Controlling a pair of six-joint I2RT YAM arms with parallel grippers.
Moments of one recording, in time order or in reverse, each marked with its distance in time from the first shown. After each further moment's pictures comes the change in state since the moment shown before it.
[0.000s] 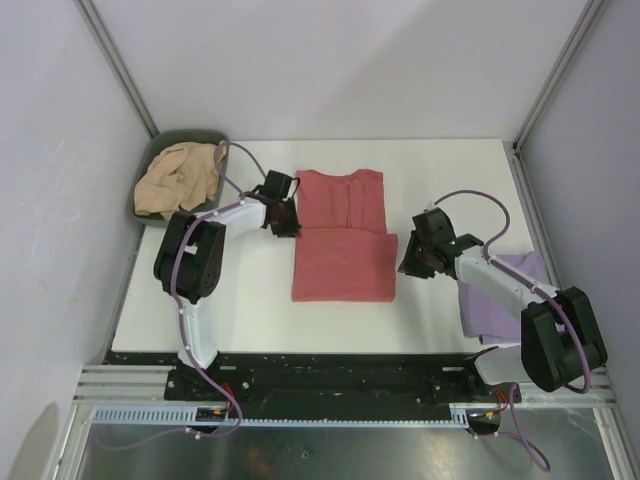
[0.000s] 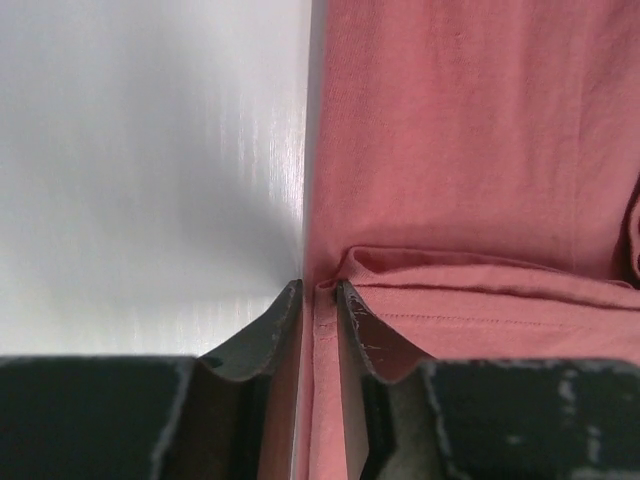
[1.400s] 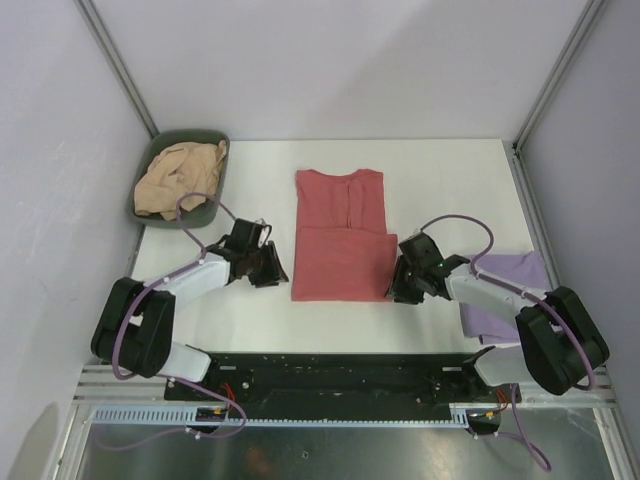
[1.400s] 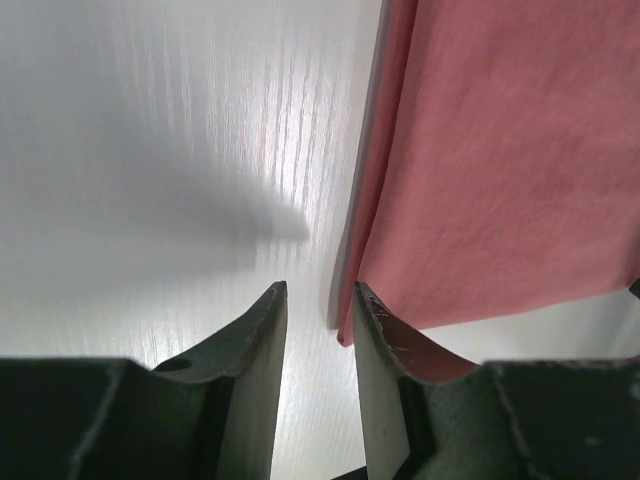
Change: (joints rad) left arm 0.006 -0.549 -0.594 0.039 0.136 -0.097; right arm 0.133 -0.025 -0.161 0.063 -0.068 0.114
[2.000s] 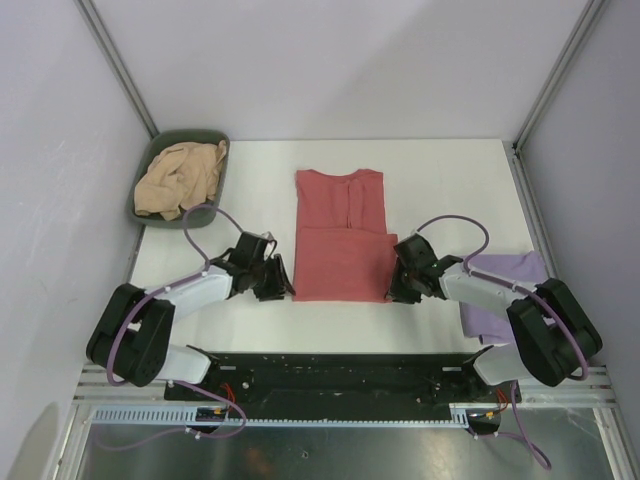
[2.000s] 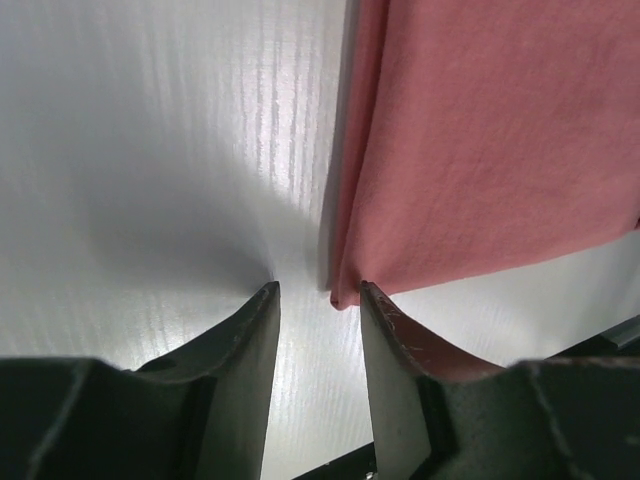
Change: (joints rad) left arm -0.068 -0.056 -0.124 0.068 0.042 -0.034; right arm 0.024 0.063 0.000 0.042 0.057 0.011
